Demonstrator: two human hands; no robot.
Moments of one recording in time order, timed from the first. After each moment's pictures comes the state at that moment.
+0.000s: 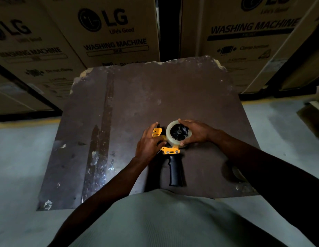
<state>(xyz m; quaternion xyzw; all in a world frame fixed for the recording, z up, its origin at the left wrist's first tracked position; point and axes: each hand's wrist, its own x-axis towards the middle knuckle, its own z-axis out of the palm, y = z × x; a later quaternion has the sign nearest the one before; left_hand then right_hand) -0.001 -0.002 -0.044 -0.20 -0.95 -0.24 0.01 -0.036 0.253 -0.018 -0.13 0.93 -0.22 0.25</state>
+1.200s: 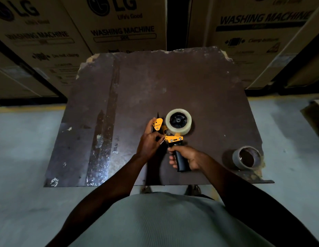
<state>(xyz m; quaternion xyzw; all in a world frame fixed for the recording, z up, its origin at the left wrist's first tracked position) 0.041 -0.016 -0.055 -0.13 -0.92 -0.36 -0.02 0.083 0.165 -0.044 0.33 0.52 -0.64 0.45</state>
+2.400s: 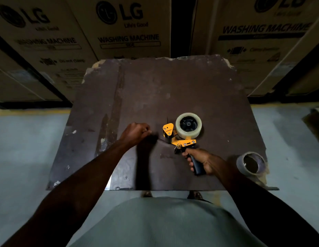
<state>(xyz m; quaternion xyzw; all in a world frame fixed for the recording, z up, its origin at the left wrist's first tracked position) -0.024 -0.089 -0.033 -0.19 -0.95 -0.22 -0.08 0.084 0.193 -0.039 0.36 0.58 -0.61 0.40</state>
